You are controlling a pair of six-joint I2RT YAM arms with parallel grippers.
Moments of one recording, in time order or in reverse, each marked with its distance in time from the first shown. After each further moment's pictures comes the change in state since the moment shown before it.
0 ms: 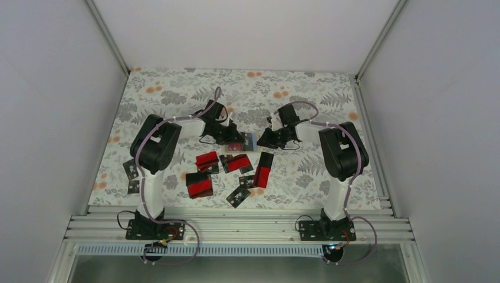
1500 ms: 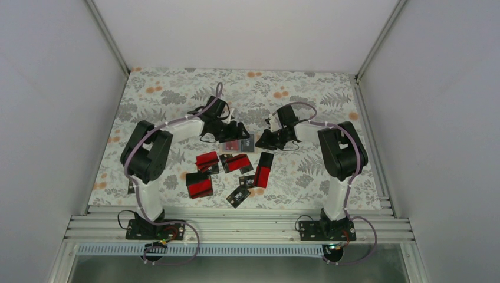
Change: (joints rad) left arm -0.048 -0.122 0.008 -0.105 -0.132 0.048; right arm 0.008 0.007 0.003 -0.018 -0.031 -0.010
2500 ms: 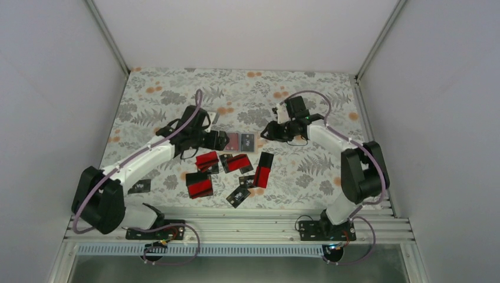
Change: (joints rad) left arm -0.018 -0.549 -0.258 -0.151 -0.375 0.201; right arm 0.001 -0.260 0.034 -0.172 0.120 -0.040
